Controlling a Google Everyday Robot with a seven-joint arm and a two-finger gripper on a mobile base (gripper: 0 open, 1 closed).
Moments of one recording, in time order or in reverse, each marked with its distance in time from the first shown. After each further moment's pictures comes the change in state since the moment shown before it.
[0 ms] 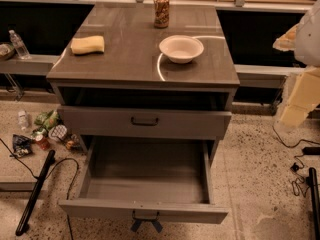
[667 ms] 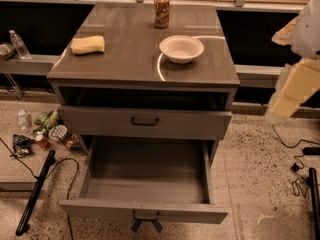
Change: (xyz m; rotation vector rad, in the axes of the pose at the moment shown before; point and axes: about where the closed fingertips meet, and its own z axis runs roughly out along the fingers) arm -0.010 -0.011 -0.002 0.023 -0.051 0.053
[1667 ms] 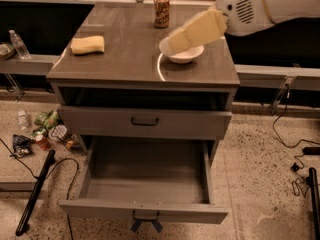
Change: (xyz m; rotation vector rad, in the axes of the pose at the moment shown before) arm -0.177 -0.042 0.007 -0.049 -0.673 0.368
